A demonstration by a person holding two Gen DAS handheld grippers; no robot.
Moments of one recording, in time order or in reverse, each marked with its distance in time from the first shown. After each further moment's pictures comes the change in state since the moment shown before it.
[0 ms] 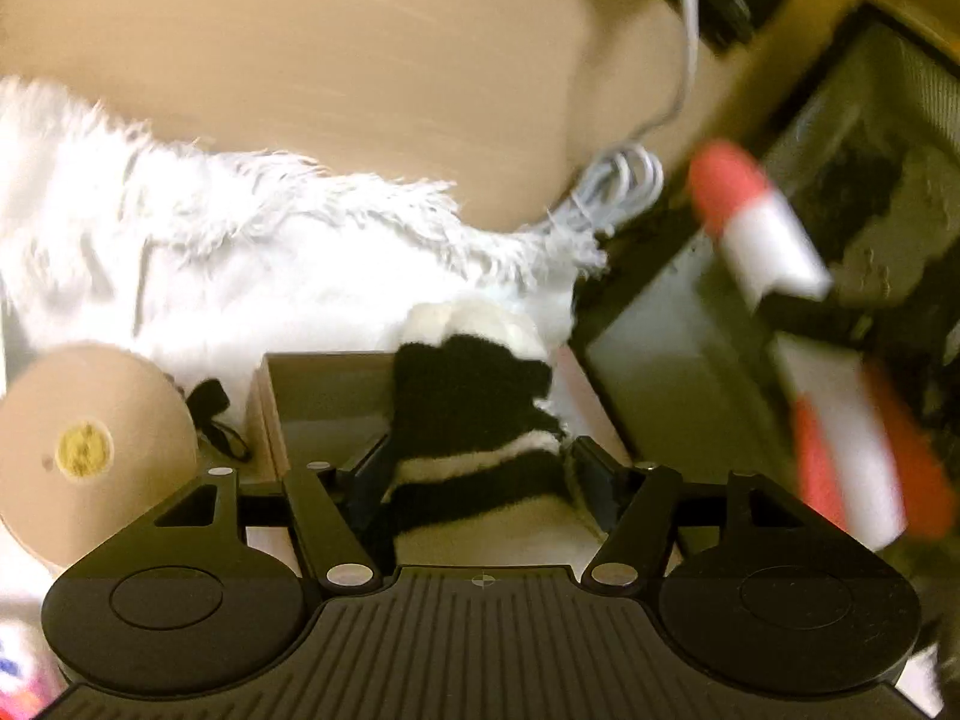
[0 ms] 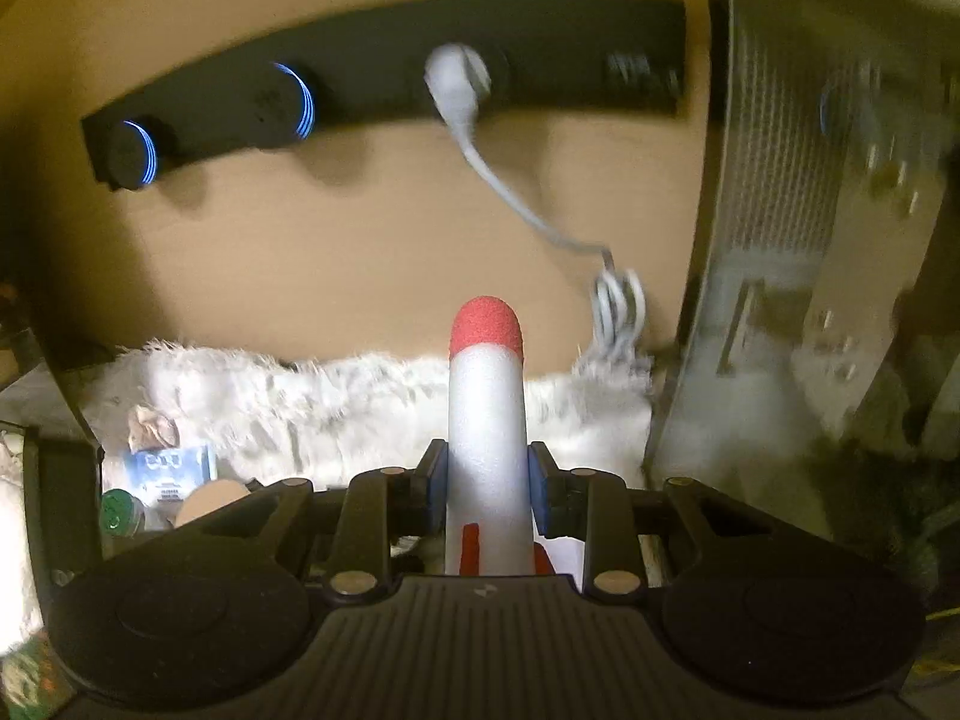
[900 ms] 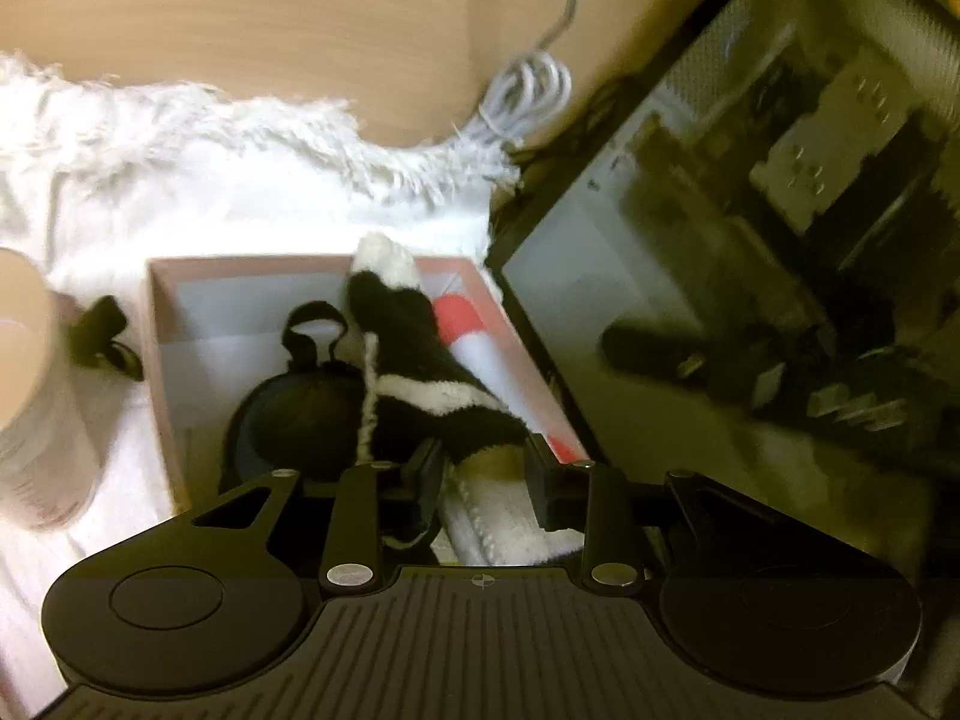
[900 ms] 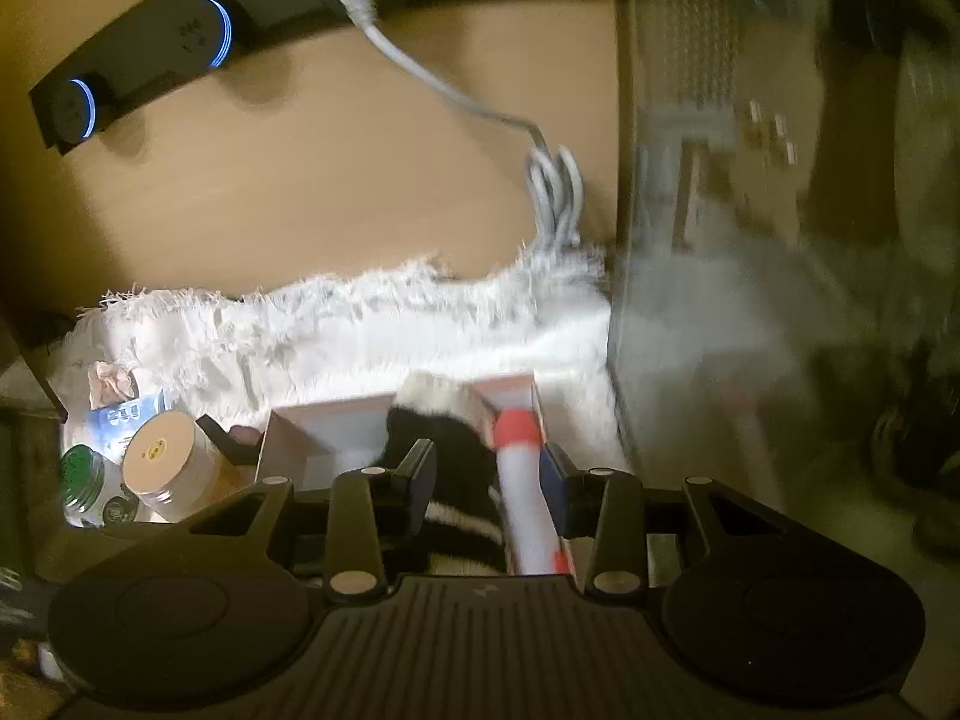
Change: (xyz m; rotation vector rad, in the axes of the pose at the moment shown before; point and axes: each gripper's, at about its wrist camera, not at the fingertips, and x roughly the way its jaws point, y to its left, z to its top) left arm 0.008 -0.030 -0.037 0.070 0.099 -0.064; right arm 0.013 -0.038 -0.051 0.085 0.083 -0.025
